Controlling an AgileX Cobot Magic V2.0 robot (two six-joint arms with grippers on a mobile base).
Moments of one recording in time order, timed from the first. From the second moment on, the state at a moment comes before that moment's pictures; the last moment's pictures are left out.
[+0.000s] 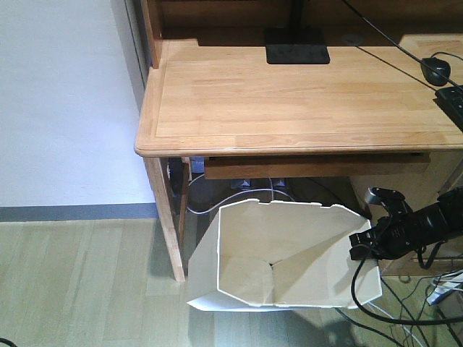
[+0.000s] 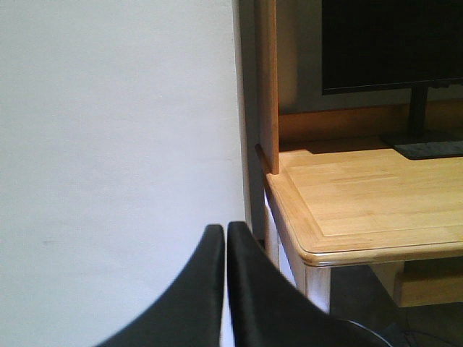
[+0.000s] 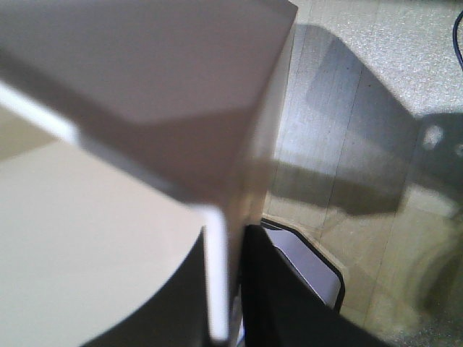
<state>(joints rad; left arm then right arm) 0.00 -0.01 0.03 0.03 0.08 0.00 -0.26 2.33 -0.92 1.14 0.57 -1.48</state>
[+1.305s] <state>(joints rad) 0.00 -0.01 0.03 0.03 0.08 0.00 -0.27 2.33 -0.91 1.13 0.54 -1.47</state>
